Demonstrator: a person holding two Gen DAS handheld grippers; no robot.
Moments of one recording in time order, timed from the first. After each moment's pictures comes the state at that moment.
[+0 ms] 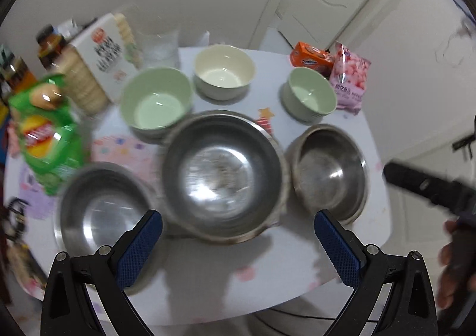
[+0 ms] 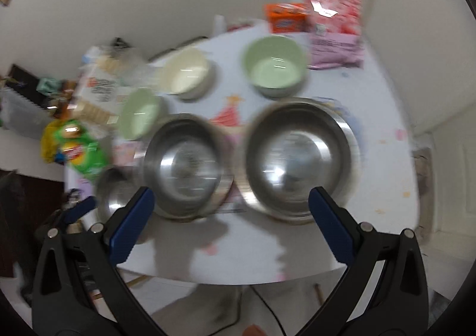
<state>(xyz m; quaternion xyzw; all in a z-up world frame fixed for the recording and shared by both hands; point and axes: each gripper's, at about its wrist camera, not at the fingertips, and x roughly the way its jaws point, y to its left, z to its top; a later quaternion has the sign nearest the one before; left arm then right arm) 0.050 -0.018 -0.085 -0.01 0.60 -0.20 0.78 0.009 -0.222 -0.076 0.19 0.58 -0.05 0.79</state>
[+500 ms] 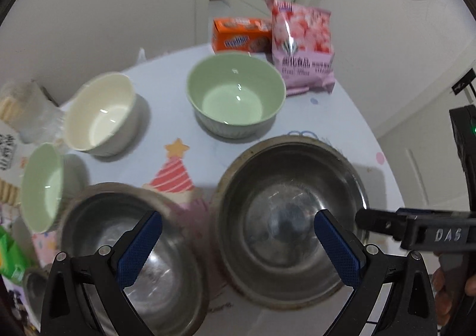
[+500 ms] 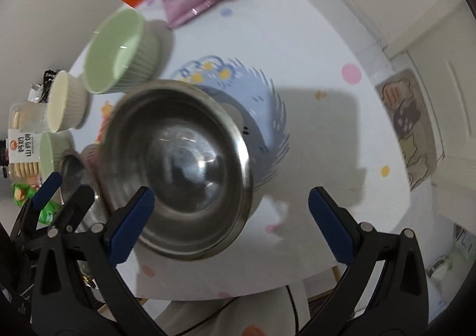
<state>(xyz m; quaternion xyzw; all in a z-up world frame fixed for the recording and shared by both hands) 0.092 -0.183 -0.155 0.11 0.58 -0.29 0.76 -0.002 -0.356 -0.192 0.32 0.64 -0.14 0.68</state>
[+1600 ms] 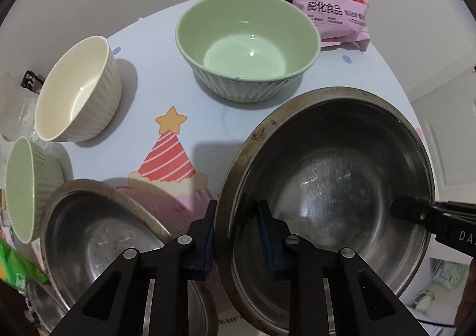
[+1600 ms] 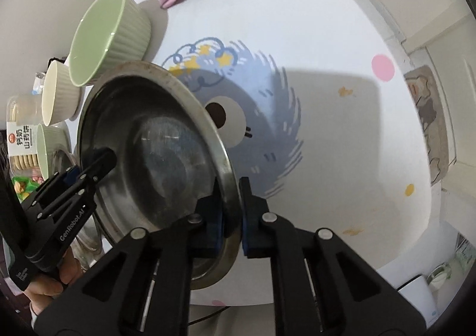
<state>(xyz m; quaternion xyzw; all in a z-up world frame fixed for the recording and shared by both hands) 0.099 -0.190 -0.203 0.17 0.63 -0.25 0.72 -0.007 -0.386 -0.212 0.32 0.65 -0.09 0.68</state>
